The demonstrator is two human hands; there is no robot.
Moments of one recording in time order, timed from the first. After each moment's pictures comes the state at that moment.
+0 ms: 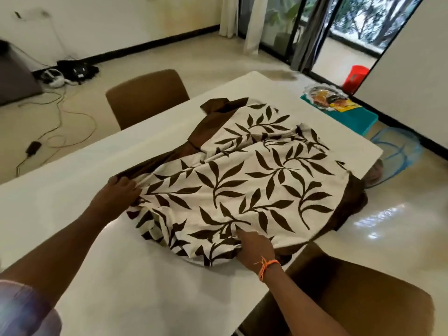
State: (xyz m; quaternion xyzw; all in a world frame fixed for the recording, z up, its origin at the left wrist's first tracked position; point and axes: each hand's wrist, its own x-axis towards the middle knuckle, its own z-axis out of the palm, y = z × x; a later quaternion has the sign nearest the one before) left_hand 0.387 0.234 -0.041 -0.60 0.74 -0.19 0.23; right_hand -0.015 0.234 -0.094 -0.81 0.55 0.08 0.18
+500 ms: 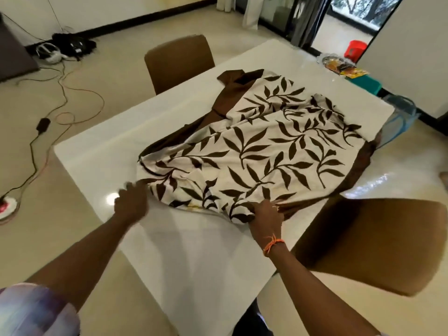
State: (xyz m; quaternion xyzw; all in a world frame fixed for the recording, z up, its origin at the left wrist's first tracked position) left_hand 0.490 0.432 -0.097 -0.82 0.56 0.11 0.04; right_hand 0.139 0.418 -0.082 -0.71 0.69 -0.07 0.11
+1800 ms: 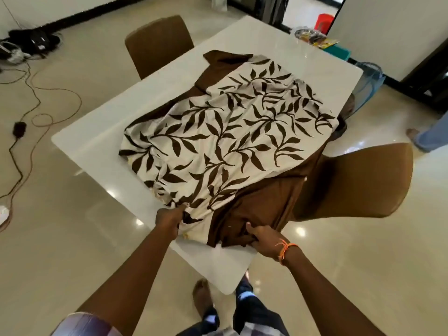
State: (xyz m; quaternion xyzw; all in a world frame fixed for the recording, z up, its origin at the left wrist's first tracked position) left_hand 0.395 0.539 -0.091 -0.77 0.05 0.54 -0.34; right_hand 0.122 0.573 -0.086 -0.75 0.54 0.17 0.34
